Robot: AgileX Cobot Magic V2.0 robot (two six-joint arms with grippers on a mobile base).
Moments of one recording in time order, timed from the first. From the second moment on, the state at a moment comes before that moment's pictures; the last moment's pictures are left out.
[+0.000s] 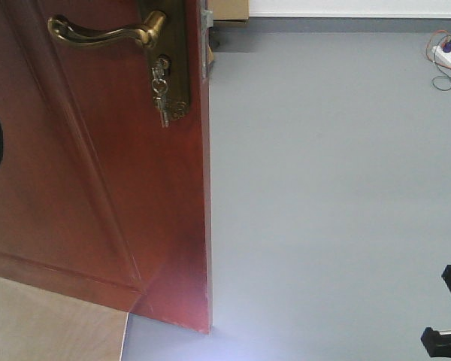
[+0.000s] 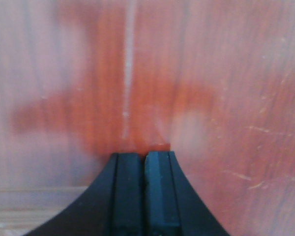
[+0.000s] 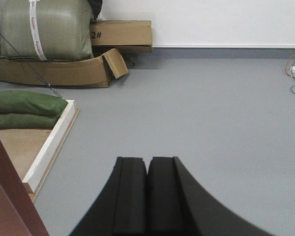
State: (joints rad) left arm -0.12 1.29 -1.41 -1.02 0.33 0.82; right arm 0.05 -0.01 0.03 0.07 0.37 -0.05
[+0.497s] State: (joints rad) left arm -0.12 1.29 -1.41 -1.02 0.33 0.82; right arm 0.05 -0.01 0.03 0.07 0.37 -0.05
